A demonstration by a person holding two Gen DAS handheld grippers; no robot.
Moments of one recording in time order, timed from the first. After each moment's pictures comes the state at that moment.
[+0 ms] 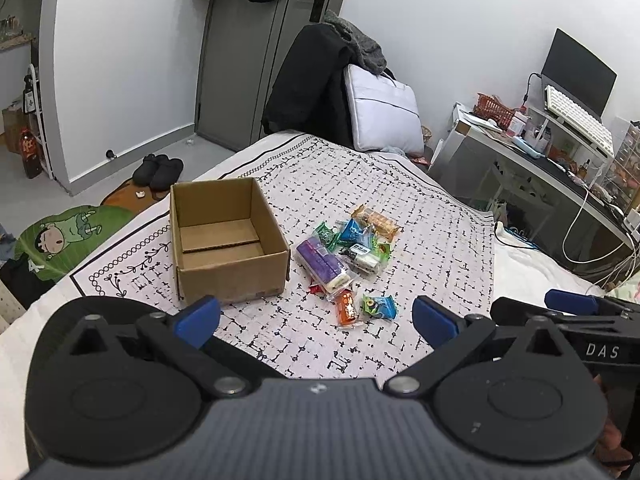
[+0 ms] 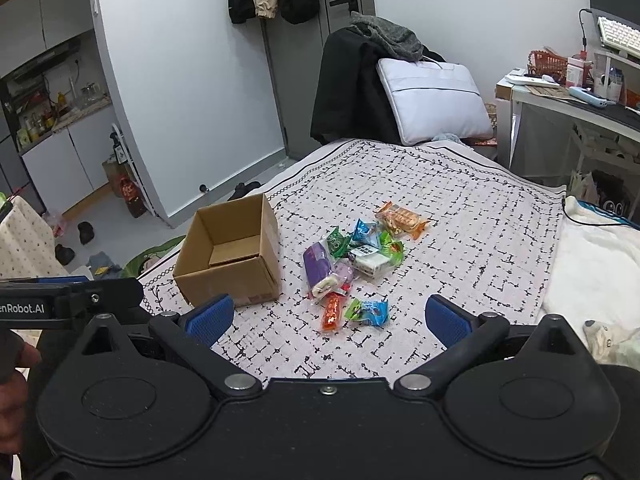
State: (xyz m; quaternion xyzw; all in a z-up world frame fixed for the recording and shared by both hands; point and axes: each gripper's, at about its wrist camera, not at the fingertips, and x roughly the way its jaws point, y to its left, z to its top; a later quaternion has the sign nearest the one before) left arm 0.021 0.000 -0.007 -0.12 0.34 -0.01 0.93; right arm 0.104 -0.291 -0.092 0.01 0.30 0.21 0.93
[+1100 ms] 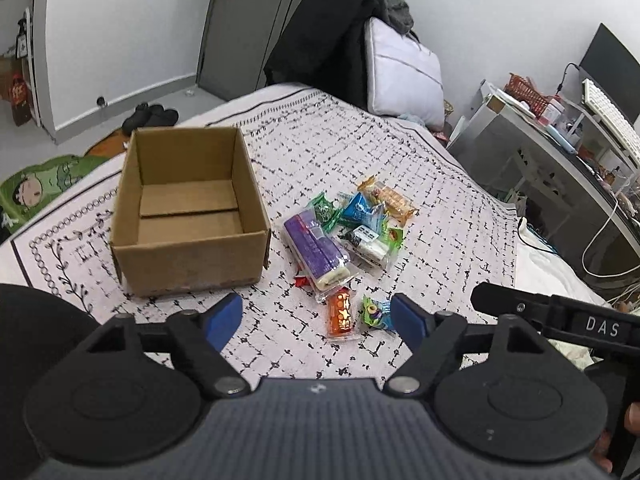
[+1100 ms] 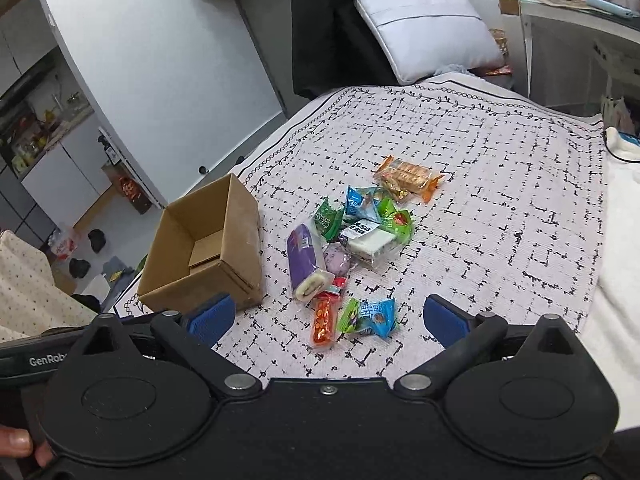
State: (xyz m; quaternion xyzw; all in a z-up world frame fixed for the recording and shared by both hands) left arm 0.122 -0.013 -0.076 -0.16 0.40 0.00 0.90; right arm 0.220 -0.298 -0.146 0.08 0.38 0.23 0.89
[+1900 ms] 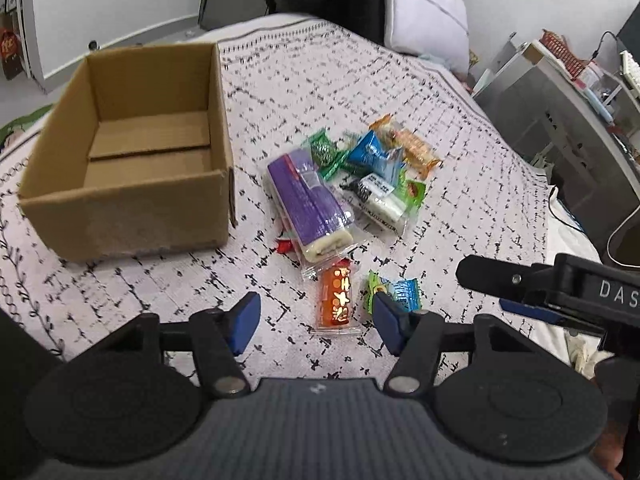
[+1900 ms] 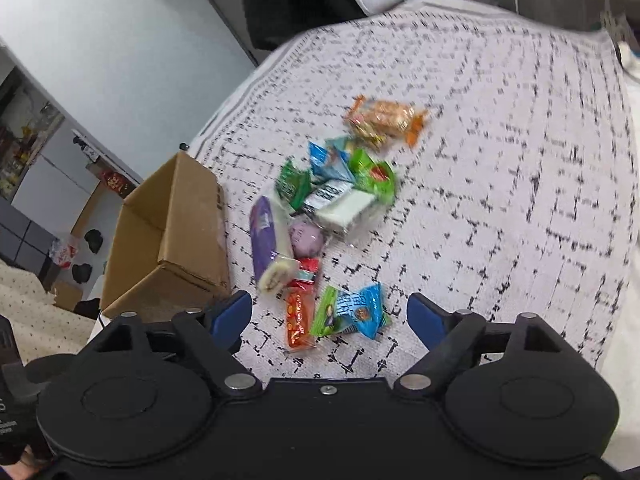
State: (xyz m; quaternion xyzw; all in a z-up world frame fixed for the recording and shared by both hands) left arm 0.191 -0.038 -0.150 -0.18 0.47 0.00 0.86; right arm 0.289 -0.300 -0.202 0.14 0.47 0.21 0.85
